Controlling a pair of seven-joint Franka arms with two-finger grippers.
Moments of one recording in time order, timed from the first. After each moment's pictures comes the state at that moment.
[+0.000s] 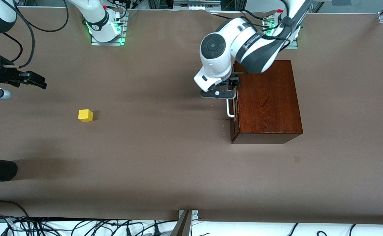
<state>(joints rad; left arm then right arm) -0.37 0.46 -0.44 -1.60 0.21 1.76 -0.77 0.17 0.02 -0.21 -1.73 -0.03 1.66 0.02</state>
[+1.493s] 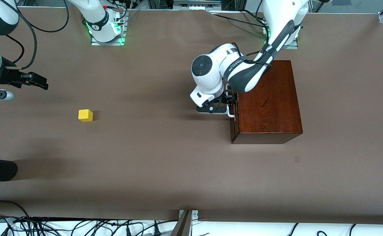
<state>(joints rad) -0.39 0.60 -0.41 -1.59 0.41 1.91 -0.84 0.18 0.03 -0.20 -1.73 -0.03 1.66 0.02</state>
